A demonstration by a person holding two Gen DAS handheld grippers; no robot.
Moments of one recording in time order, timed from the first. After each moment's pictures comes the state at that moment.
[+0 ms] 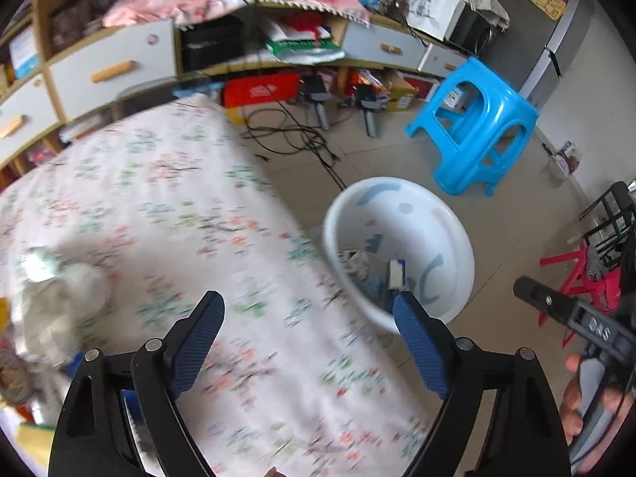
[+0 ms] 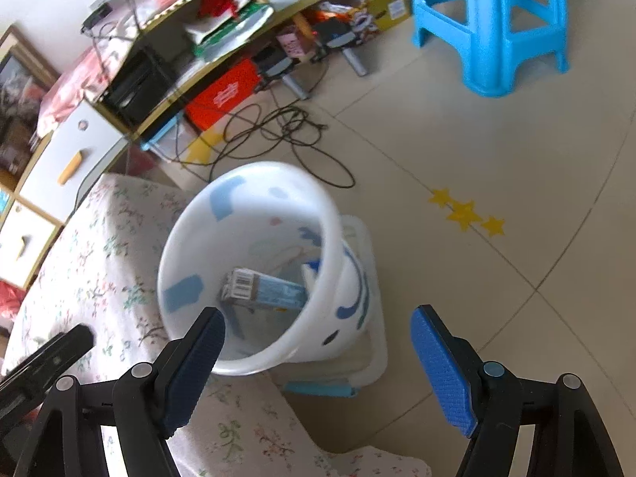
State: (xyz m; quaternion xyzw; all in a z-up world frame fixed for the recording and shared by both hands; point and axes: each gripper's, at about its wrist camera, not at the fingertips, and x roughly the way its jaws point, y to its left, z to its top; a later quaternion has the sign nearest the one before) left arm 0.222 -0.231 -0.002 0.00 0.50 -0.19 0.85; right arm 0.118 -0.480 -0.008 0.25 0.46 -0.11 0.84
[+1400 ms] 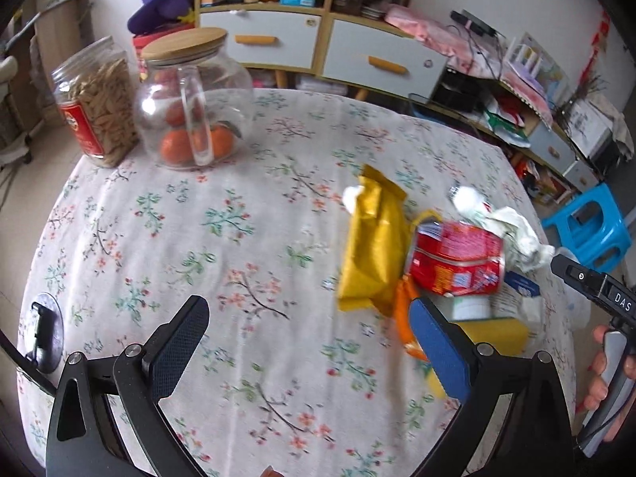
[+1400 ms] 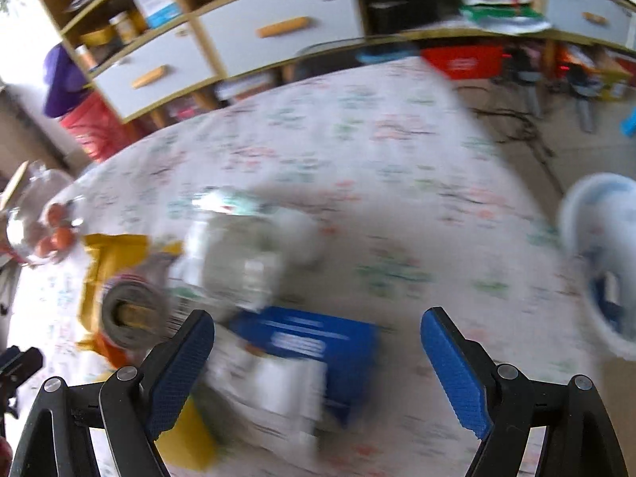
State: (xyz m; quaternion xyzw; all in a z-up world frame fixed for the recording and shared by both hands) left arm 0.130 0.142 -0.017 -0.12 0.48 0.06 0.87; right arm 0.194 -0.146 -0.012 0.08 0.48 0.11 0.87
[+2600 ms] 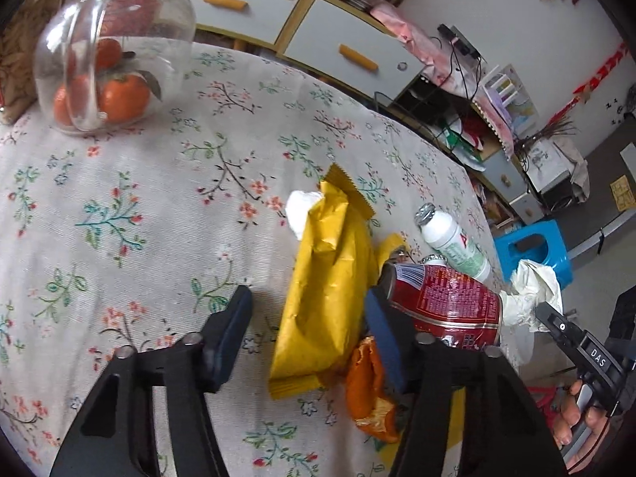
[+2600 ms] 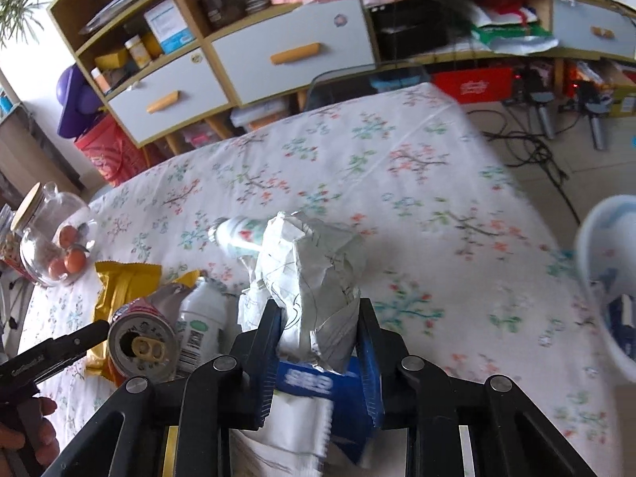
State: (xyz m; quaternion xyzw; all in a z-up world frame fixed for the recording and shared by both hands) left arm 0.195 0.138 -0.072 -0.25 0.47 -0.04 0.85; right arm 0.188 -0.173 -0.005 0.10 0.44 0.11 0.89
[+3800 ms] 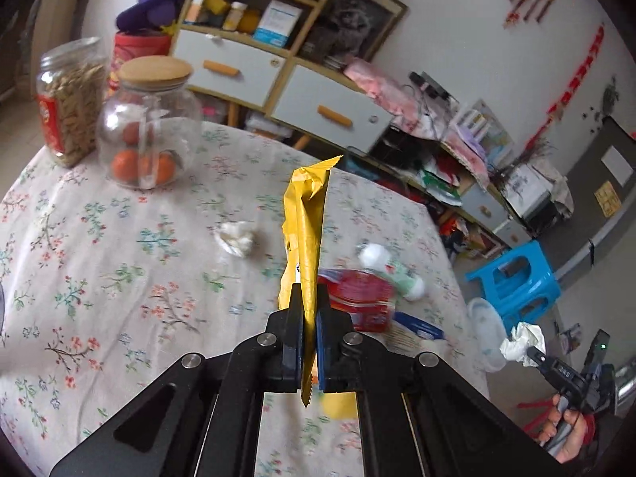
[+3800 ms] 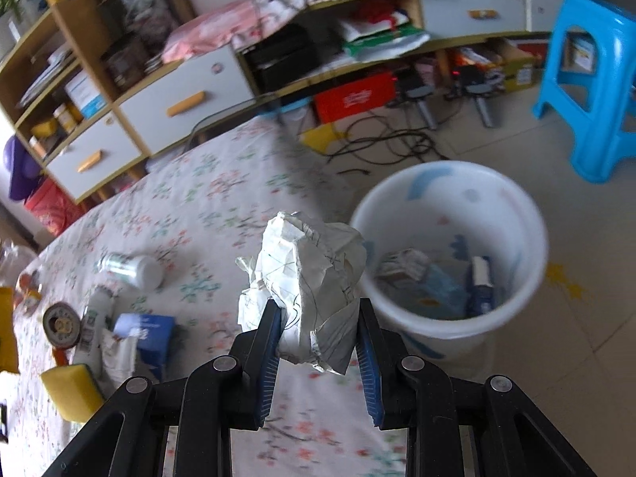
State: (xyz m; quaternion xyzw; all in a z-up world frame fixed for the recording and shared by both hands) left arm 0.113 0.128 0.021 -0.24 0.38 -0.04 0.89; right arm 0.113 -0.341 0.016 0.15 0.41 0.00 0.90
